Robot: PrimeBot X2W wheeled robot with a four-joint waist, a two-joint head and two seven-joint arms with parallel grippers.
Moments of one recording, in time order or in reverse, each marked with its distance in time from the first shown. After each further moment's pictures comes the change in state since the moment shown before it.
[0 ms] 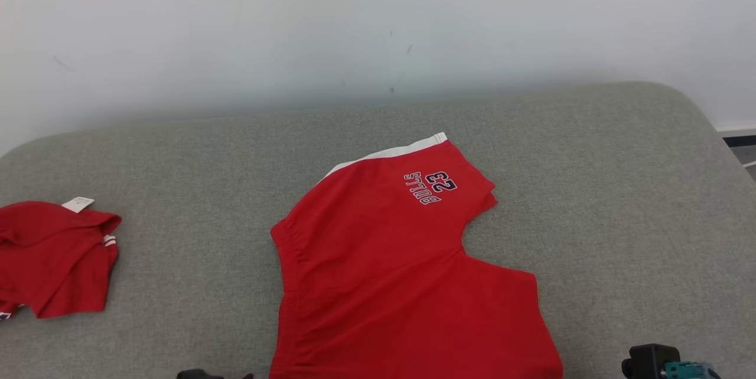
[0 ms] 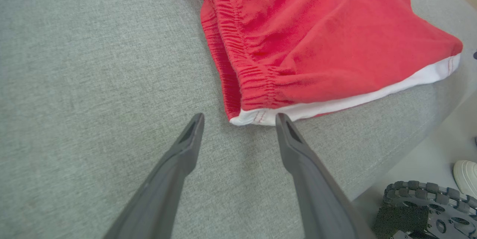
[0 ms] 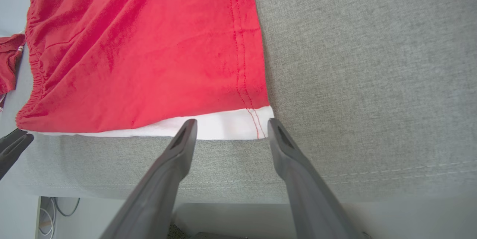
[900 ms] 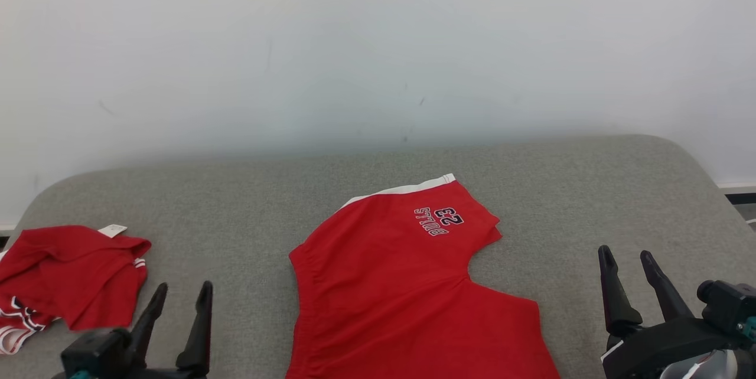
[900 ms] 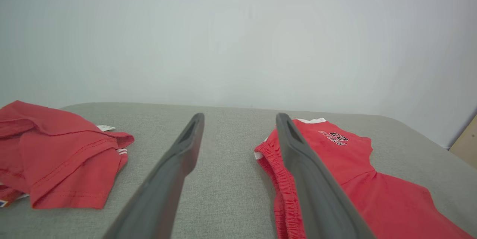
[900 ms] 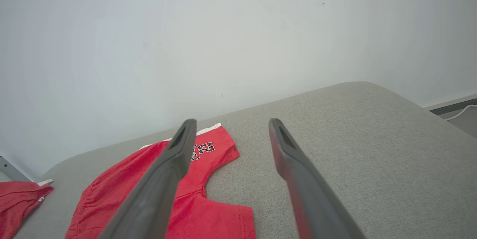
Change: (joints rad) left arm 0.053 -0.057 0.341 -0.181 0.016 0.142 -0.202; right arm -0.129 0.042 -0.136 -0.076 -0.198 -0.034 -0.407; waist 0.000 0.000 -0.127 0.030
